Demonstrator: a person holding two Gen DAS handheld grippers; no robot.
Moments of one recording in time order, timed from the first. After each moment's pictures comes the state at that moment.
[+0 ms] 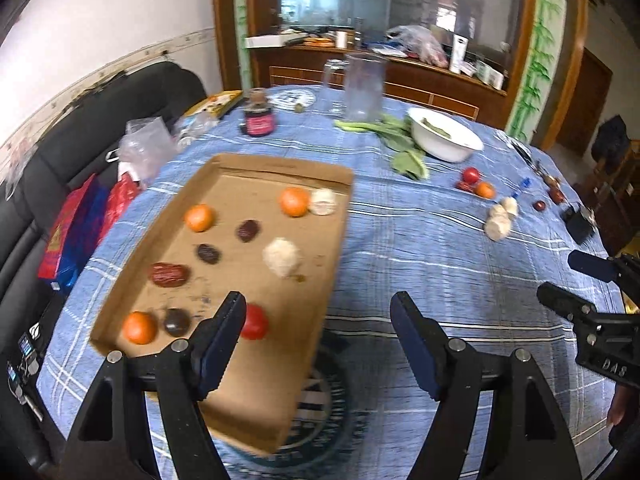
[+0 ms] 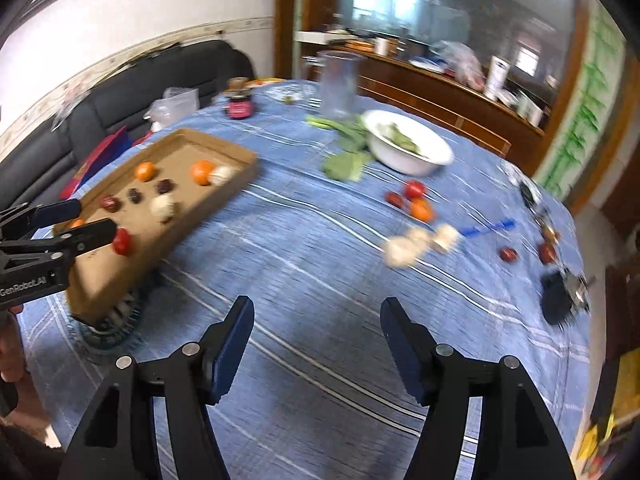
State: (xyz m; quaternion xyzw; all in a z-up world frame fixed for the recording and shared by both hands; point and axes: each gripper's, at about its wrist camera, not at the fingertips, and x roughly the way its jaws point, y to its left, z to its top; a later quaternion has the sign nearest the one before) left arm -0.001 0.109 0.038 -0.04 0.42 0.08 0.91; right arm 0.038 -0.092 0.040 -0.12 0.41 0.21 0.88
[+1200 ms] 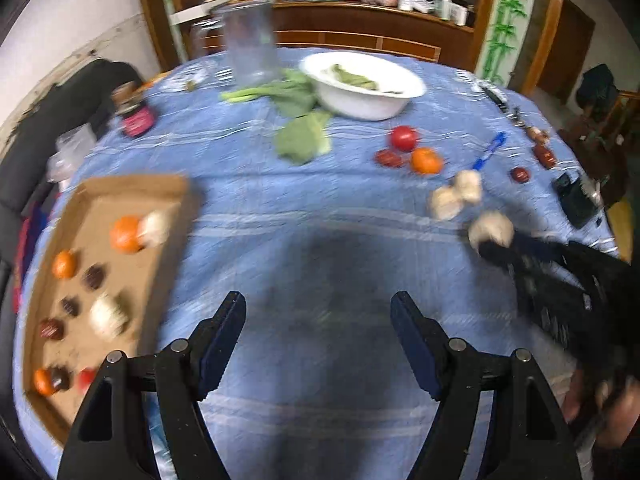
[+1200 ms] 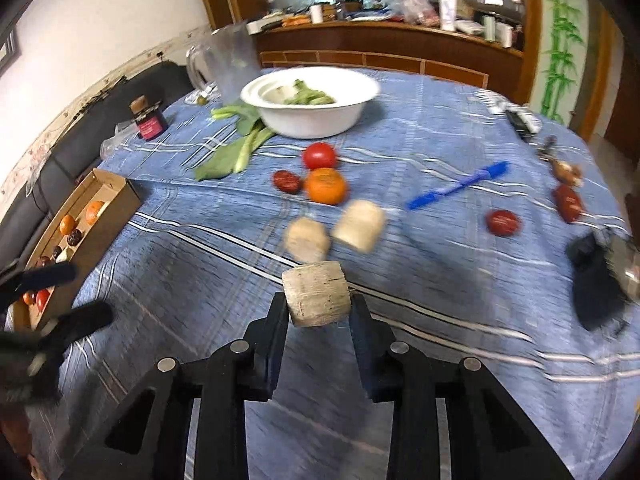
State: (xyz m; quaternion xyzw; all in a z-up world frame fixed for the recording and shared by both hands) left arm 0.131 -0.014 -0.008 0.00 0.49 0.02 0.87; right arm 0.152 -0.180 -0.033 -0.02 0.45 0.20 0.87
